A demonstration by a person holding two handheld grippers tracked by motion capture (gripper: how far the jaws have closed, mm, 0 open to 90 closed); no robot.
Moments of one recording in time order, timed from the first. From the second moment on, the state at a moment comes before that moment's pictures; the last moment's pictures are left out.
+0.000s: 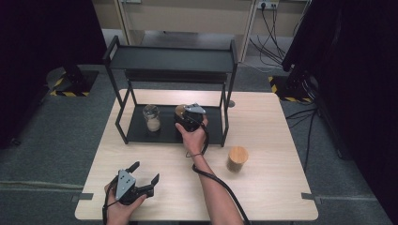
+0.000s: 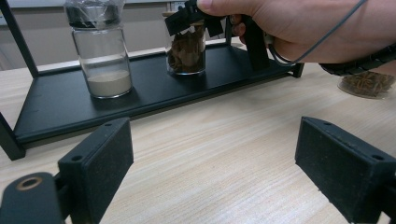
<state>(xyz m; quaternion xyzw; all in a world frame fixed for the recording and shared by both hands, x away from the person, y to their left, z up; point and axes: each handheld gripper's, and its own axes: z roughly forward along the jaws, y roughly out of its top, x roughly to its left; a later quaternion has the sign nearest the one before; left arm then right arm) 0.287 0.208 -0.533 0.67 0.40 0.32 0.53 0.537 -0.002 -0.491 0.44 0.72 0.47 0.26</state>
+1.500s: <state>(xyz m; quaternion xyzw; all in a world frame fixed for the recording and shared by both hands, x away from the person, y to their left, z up) 0.286 0.209 -0.533 0.67 0.40 0.32 0.54 0.551 0.006 -0.487 0.44 0.72 0.46 0.28</state>
